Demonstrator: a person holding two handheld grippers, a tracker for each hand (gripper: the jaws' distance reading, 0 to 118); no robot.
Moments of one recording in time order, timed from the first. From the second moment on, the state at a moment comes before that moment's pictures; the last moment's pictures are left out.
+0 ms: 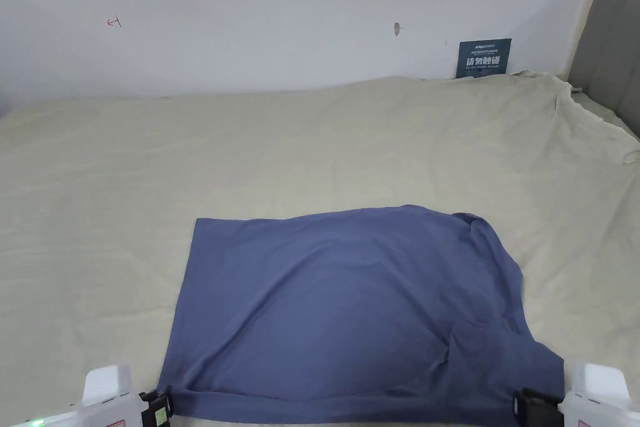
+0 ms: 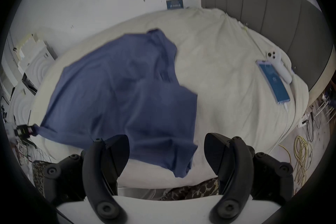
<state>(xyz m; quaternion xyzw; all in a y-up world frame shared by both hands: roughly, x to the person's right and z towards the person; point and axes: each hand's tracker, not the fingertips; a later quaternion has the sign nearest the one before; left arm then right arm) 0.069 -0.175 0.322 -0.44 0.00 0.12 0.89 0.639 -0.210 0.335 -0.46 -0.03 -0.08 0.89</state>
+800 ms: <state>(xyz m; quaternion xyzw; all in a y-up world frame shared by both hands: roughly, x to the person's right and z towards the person) 0.054 -0.143 0.278 -0.41 0.02 0.13 0.90 0.655 -0.147 0.307 -0.39 0.02 -0.13 0.91</state>
